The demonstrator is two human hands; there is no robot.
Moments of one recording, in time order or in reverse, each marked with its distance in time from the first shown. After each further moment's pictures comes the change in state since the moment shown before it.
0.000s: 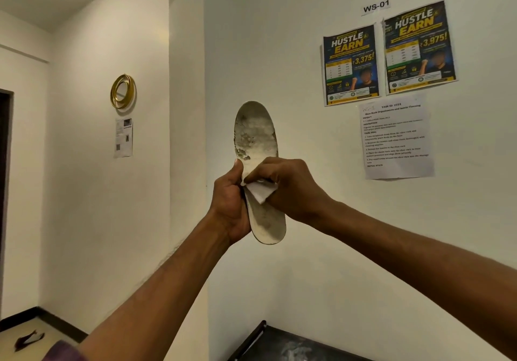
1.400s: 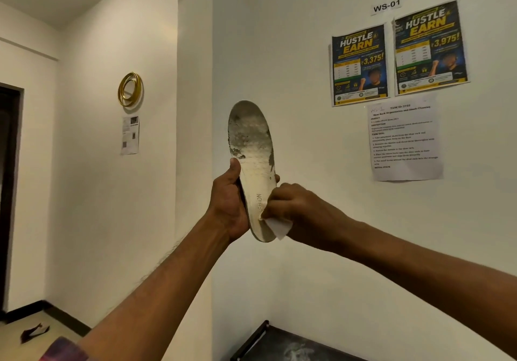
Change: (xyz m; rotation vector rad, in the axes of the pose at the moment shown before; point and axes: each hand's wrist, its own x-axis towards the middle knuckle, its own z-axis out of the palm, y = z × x) left_hand 0.006 0.007 -0.019 0.044 0.013 0.057; right_hand -0.034 0.003 -0.003 -0.184 -0.344 -0.203
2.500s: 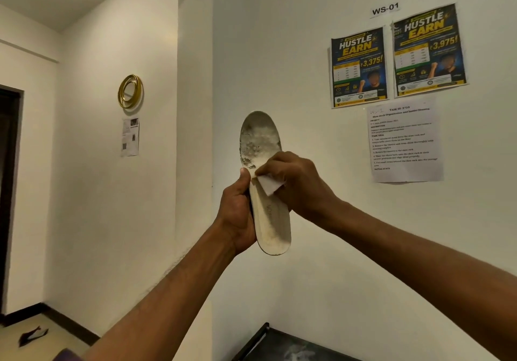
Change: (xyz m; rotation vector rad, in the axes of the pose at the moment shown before) left_hand -0.011 -0.014 0.008 -0.039 -0.045 -0.041; right_hand 0.036 0.013 -0.005 0.028 0.309 0.225
